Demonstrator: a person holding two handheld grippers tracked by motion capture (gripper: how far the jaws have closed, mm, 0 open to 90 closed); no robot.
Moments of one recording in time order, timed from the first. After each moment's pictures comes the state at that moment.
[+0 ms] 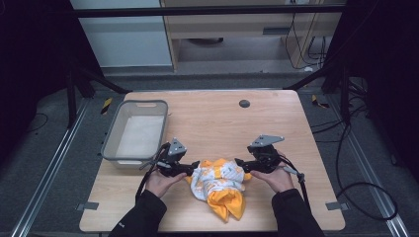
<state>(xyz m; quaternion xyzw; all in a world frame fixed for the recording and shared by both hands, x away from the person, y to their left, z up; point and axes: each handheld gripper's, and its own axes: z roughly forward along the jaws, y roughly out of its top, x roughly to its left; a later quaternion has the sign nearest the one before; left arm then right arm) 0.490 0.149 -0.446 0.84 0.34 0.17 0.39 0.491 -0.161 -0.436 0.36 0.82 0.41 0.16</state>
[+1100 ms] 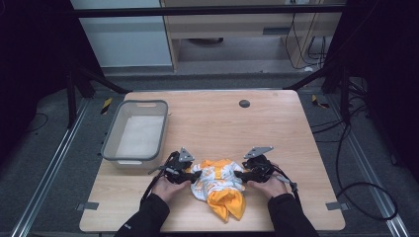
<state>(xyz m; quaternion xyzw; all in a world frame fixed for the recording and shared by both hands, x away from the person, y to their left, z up) 0.491 0.136 -0.486 0.87 0.34 0.14 0.33 0.490 -0.153 -0.489 0.37 0.85 0.35 0.11</state>
